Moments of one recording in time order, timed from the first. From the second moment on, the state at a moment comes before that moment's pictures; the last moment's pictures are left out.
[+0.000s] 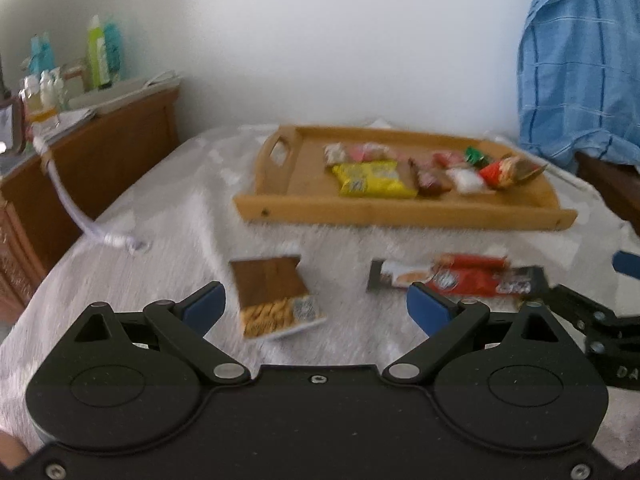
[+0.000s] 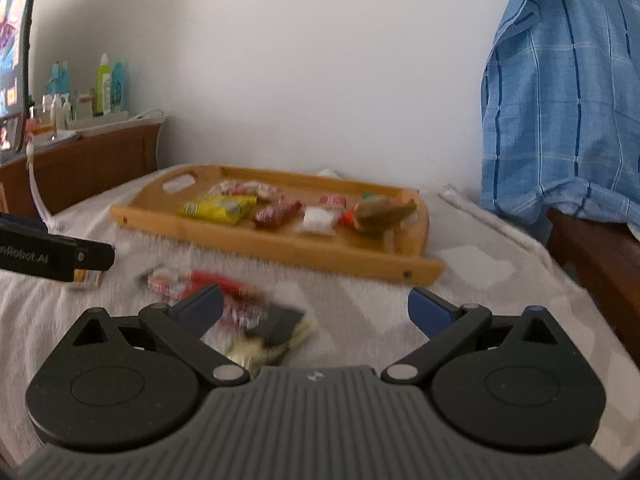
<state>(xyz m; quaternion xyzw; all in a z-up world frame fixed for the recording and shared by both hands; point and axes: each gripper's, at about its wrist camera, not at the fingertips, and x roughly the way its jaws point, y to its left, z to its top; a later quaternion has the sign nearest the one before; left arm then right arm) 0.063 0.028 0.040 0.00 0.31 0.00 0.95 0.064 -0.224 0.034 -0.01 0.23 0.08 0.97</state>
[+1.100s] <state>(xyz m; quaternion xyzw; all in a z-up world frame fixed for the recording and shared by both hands) 0.099 0.032 0.015 -0.01 0.33 0.06 0.94 0.068 -0.206 0.003 0.02 0.25 0.08 0.97</state>
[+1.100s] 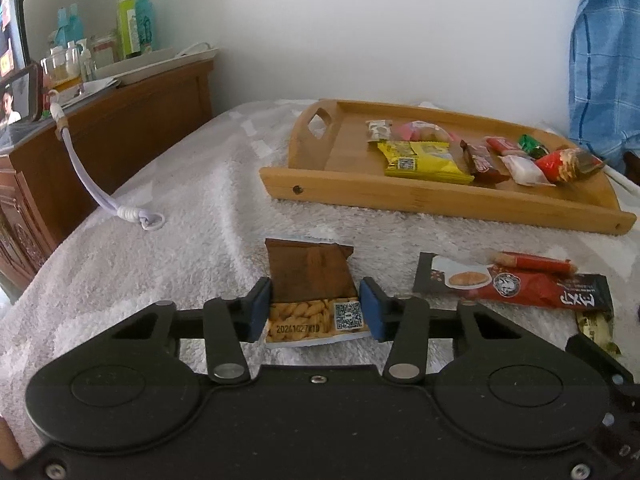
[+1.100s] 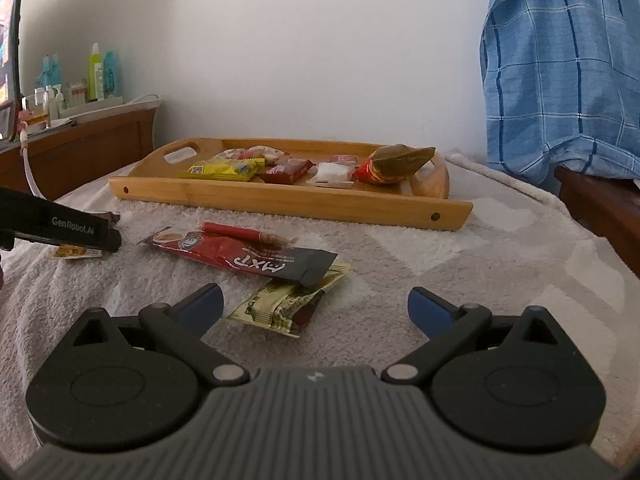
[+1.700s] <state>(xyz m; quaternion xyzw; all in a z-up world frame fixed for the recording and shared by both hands) 0.071 0.016 0.041 0.01 0.31 0.02 0.95 0.066 -0.222 0.008 0.04 0.26 0.05 0.96</state>
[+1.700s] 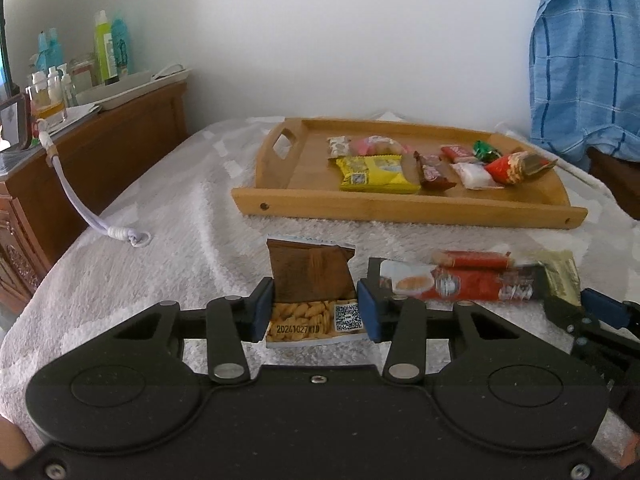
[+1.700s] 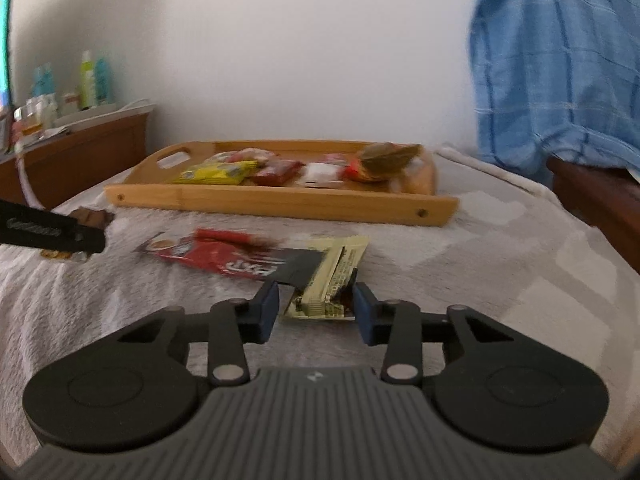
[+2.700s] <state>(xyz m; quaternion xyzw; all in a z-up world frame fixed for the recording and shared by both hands) 0.078 0.004 0.048 0.03 0.31 0.00 0.95 0.082 -0.243 0.001 0.06 0.27 -0.02 0.96</state>
